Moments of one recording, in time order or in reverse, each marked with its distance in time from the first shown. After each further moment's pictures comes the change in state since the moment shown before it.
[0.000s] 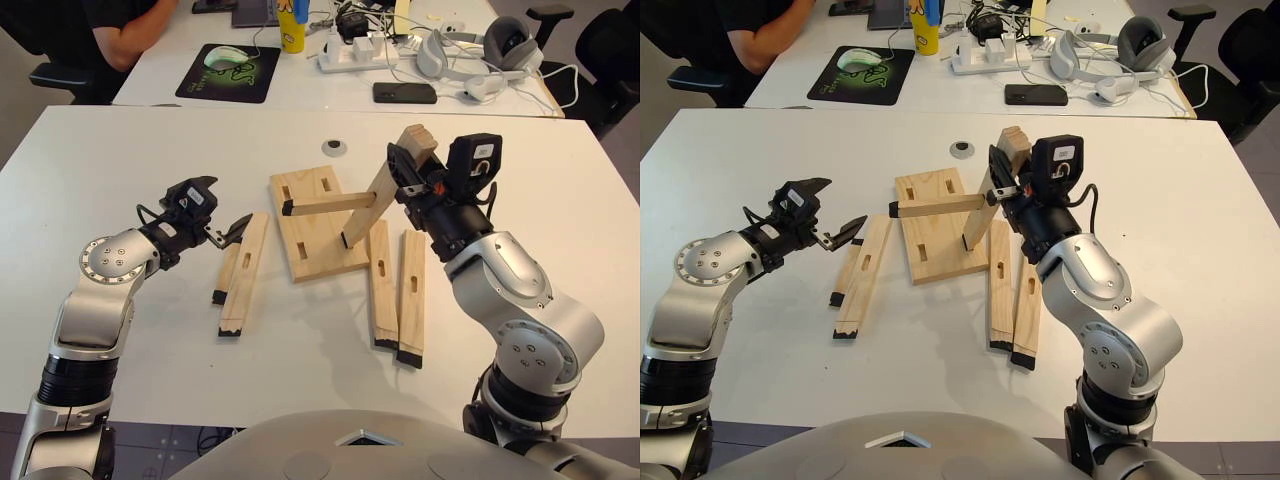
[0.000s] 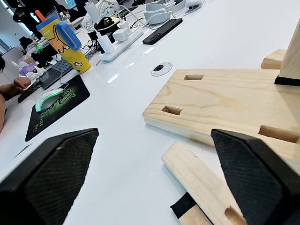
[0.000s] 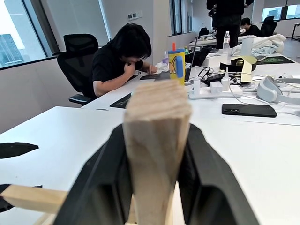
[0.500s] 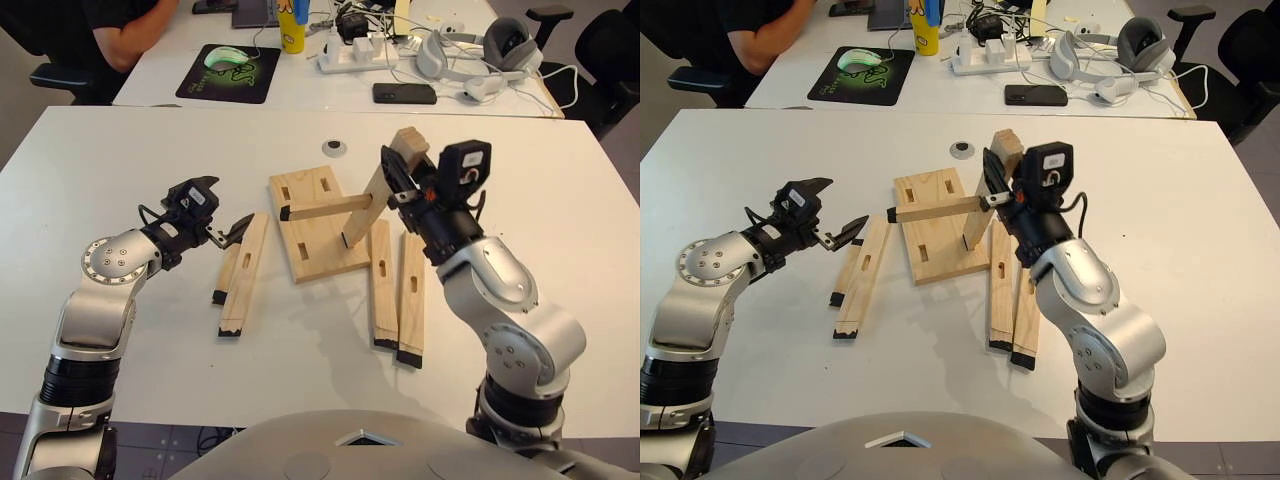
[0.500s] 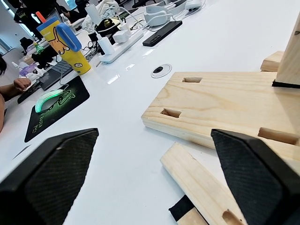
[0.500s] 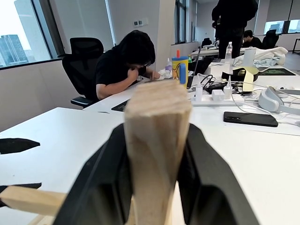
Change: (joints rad) left arm 0.000 -0.009 -0.002 -0.005 0.000 0.001 0.003; right arm 0.161 -0.033 0.075 -0.010 -0.118 -0.222 0.102
